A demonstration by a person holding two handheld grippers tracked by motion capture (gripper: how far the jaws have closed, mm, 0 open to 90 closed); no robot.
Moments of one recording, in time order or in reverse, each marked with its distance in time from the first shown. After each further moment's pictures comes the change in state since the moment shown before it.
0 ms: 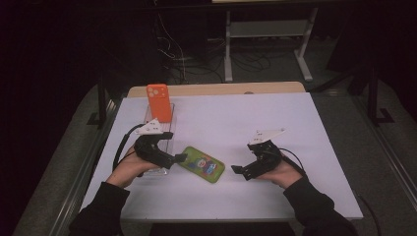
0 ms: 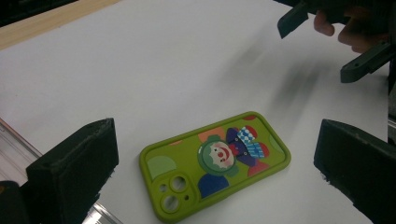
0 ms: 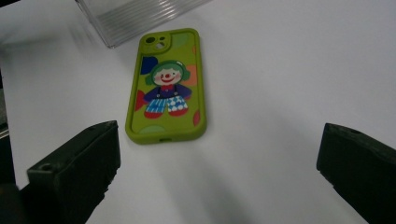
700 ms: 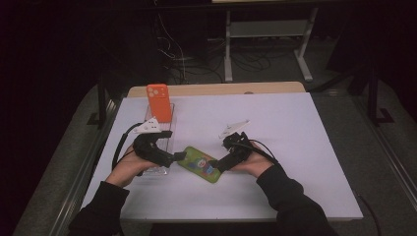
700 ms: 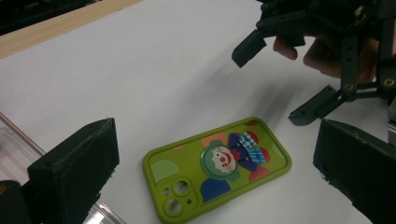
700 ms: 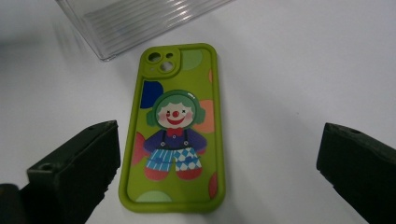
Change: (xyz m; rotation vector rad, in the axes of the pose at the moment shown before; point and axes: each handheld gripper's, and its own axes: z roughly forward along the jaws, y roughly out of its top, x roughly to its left) left arm 0.001 0.003 -0.004 -0.017 0.011 -0.003; right arm 0.016 0.042 0.061 0.102 0.008 -0.029
